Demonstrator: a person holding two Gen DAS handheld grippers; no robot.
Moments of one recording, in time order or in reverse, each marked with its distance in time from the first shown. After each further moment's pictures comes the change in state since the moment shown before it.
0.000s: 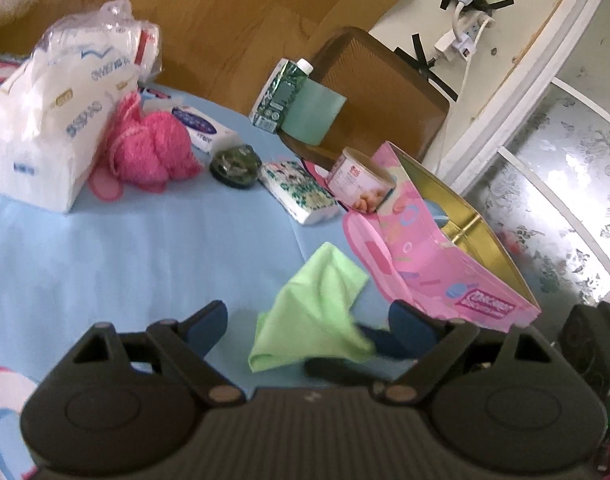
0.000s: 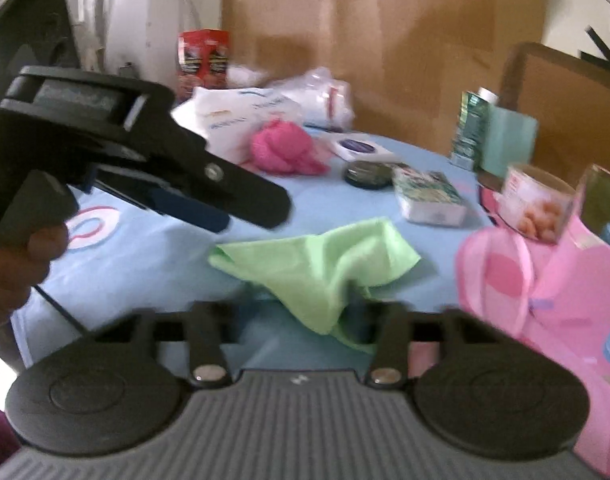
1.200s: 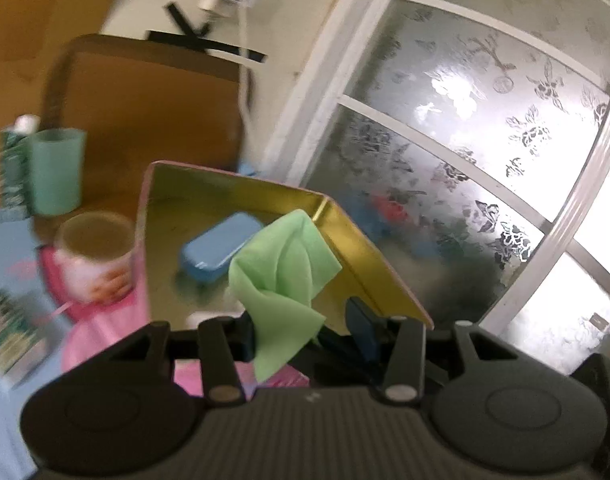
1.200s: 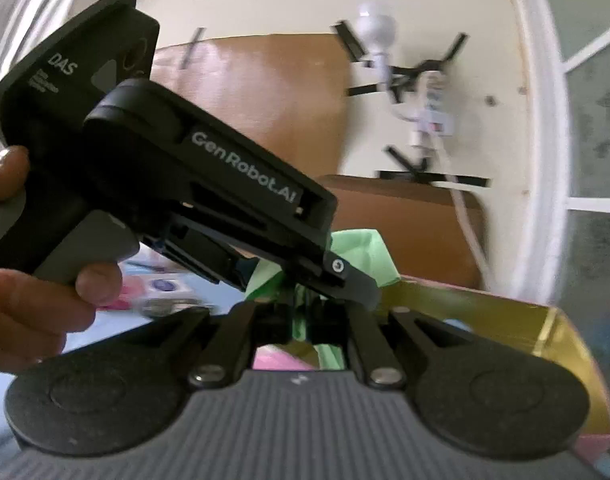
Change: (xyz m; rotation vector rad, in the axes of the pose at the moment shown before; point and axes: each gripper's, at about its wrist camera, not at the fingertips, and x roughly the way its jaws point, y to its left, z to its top) left arm 0.123 -0.218 0.057 0.366 0.083 -0.262; right arm -0.112 -0.099 -0.010 0.071 -0.434 -0.433
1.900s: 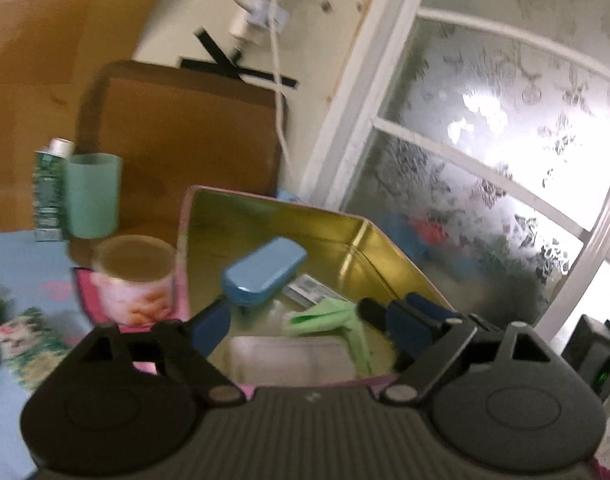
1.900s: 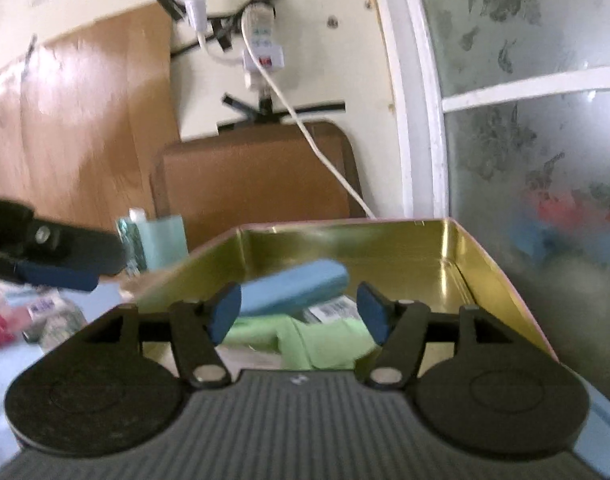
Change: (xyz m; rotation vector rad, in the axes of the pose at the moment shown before) left arm -0.018 0.018 -0.012 0.011 -0.113 0.136; right arm 0.009 -0.075 -0.031 0.271 0.091 -0.289
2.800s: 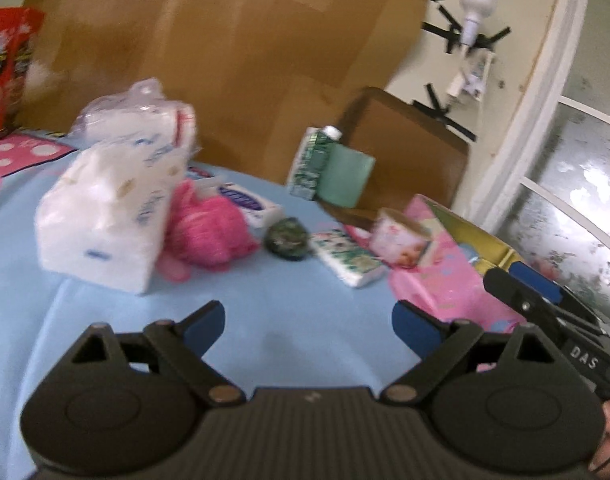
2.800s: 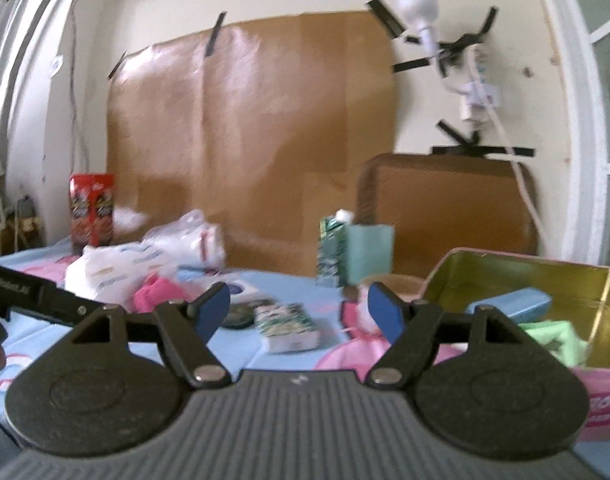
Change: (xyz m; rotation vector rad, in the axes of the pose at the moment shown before) left arm -0.173 0.157 -0.103 -0.244 -0.105 0.317; right arm -0.030 0.156 -0.018 -0.202 -0.018 0.358
